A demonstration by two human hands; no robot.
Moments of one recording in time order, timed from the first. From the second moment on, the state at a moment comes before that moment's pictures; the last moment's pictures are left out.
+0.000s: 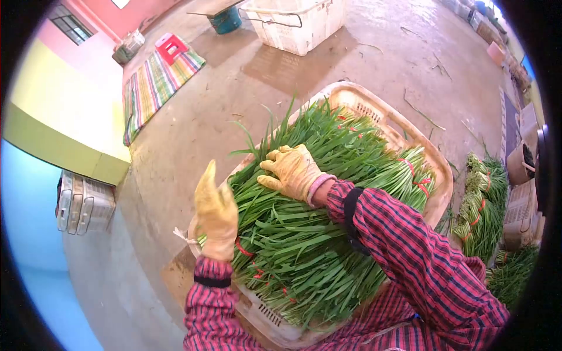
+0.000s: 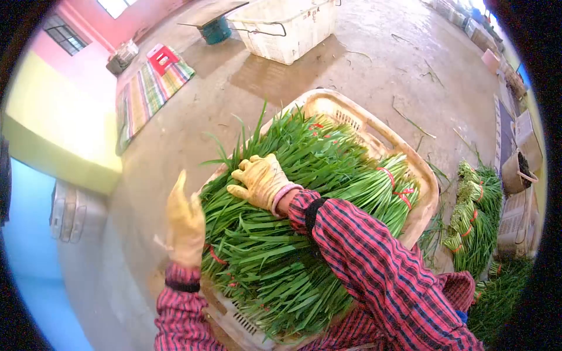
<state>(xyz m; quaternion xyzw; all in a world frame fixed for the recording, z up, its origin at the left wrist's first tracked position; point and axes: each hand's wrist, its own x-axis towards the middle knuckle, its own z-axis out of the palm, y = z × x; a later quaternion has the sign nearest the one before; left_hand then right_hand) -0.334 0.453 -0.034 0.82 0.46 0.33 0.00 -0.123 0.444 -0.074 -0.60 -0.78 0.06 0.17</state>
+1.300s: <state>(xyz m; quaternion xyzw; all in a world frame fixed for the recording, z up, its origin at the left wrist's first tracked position) -0.267 0.484 -0.102 0.89 0.40 0.20 0.06 -0.060 0.422 -0.067 -0.51 -0.82 0.09 0.26</state>
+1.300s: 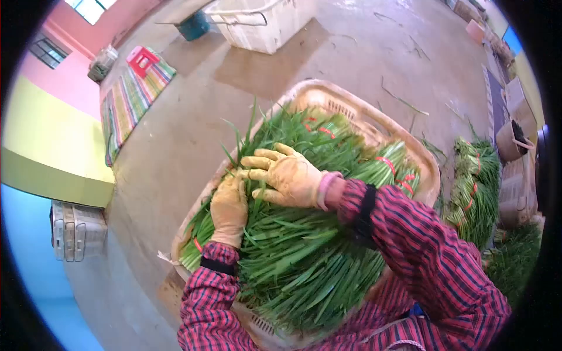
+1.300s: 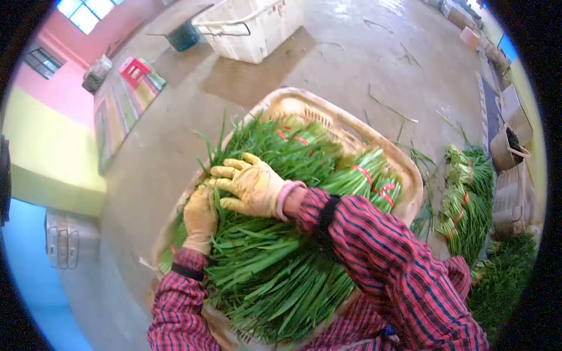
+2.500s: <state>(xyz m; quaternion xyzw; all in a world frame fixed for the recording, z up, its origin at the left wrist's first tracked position) -0.292 0.502 -0.087 0.87 0.39 0.27 0.16 0.100 0.046 -0.015 -0.77 -0.60 -0.02 0.20</state>
